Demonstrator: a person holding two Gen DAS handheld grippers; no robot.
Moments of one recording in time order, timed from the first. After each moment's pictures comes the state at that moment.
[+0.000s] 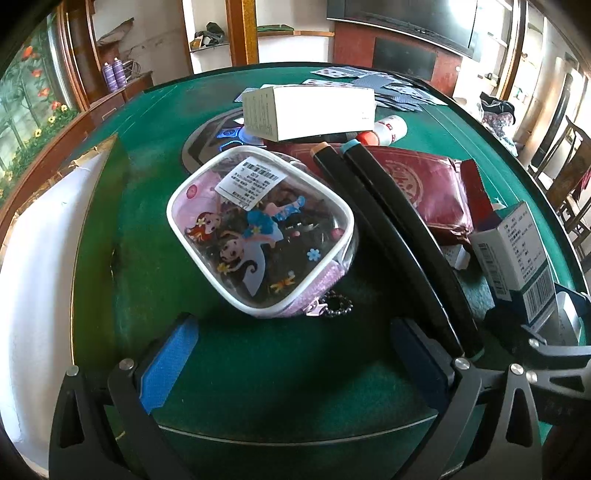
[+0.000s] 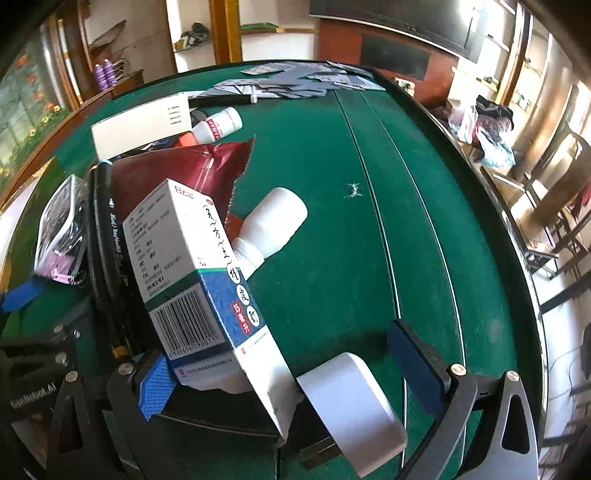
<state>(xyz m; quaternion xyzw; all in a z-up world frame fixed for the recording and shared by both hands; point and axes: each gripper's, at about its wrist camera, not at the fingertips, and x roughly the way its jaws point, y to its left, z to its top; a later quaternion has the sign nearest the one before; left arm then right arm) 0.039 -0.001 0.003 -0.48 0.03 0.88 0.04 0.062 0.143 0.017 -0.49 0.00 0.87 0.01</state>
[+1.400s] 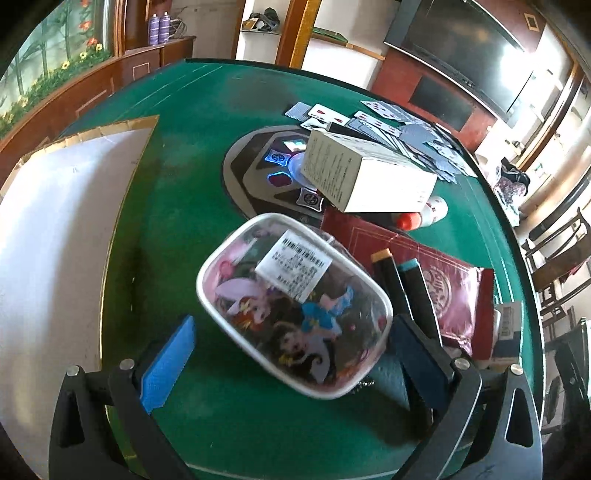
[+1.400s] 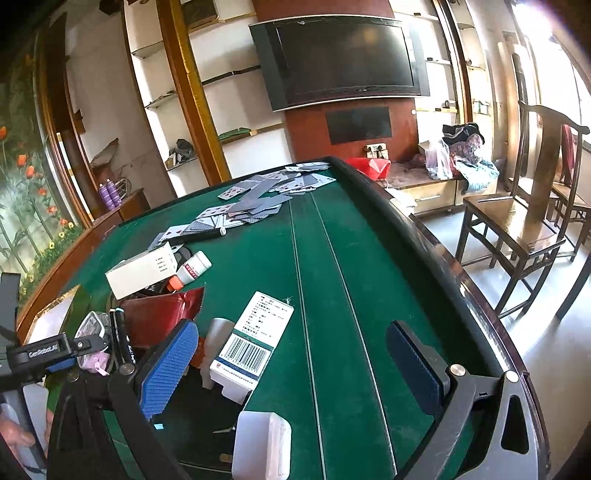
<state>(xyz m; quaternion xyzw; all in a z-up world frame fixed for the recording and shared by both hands) -0.001 -0.051 0.027 -0.48 -0.11 0.87 0.01 0.092 0.216 0.065 -0.31 0.12 0.94 0.03</state>
